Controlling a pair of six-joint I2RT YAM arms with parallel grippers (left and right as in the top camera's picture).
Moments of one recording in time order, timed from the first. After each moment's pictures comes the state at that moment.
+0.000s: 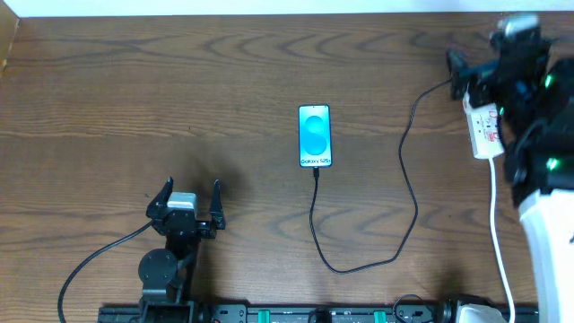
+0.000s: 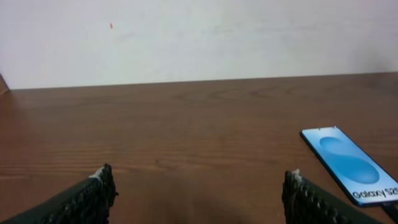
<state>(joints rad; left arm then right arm) -0.04 0.01 0.02 -0.11 0.05 0.03 -0.11 1.23 1.07 -0.07 -0.32 -0.24</state>
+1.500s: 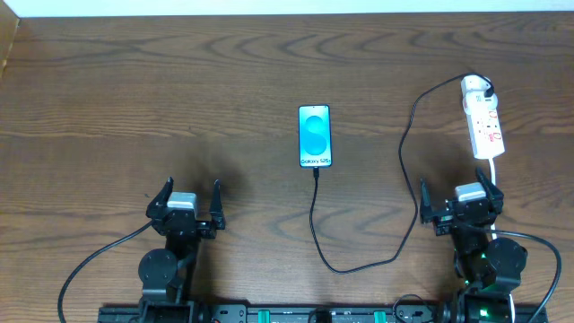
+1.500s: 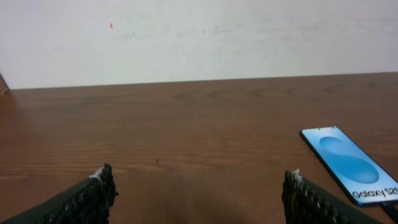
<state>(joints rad) -0.04 0.01 0.02 -0.11 0.05 0.03 -0.11 0.23 0.01 0.08 -0.24 -0.25</state>
